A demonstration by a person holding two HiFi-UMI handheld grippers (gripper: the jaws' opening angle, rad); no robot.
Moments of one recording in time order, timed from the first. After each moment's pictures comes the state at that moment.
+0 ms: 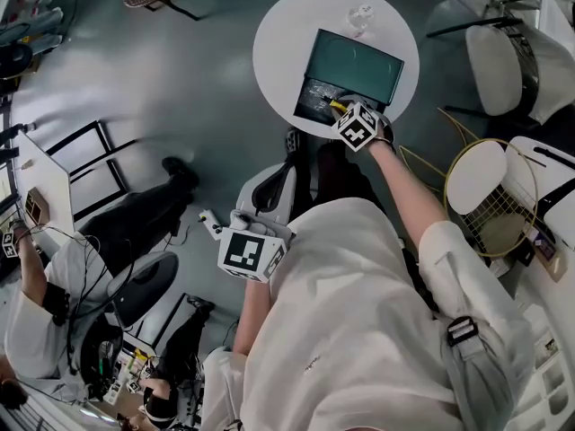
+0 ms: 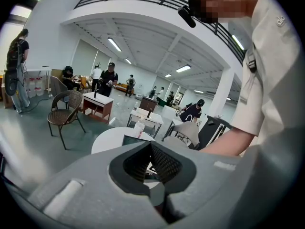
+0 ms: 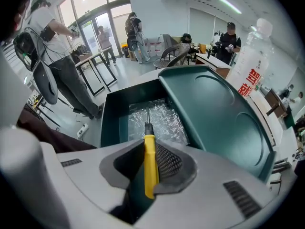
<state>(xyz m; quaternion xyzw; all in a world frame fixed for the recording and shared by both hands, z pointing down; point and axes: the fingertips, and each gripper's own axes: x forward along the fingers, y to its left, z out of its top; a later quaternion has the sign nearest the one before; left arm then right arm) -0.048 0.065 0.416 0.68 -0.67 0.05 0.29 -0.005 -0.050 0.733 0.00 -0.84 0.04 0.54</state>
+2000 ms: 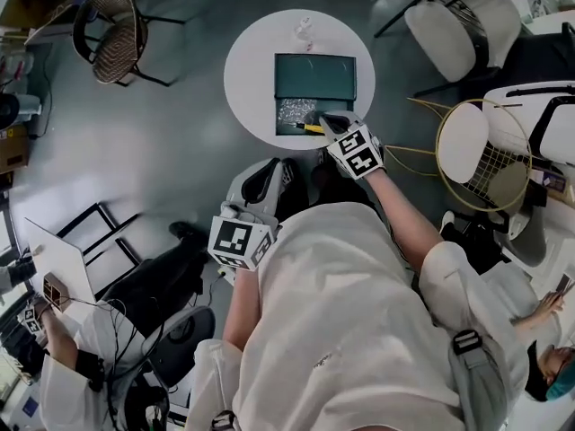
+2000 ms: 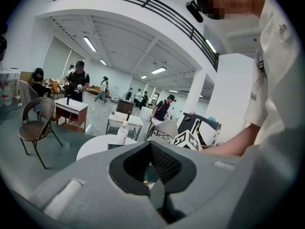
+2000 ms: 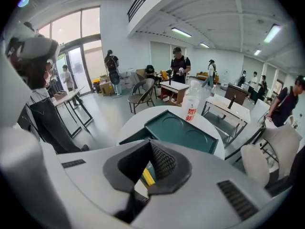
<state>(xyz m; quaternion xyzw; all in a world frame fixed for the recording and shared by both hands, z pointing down) -0.053 0.066 0.399 0.79 -0.56 0.06 0.24 0.017 -0.045 0.579 0.21 -0.90 0.11 0.37</state>
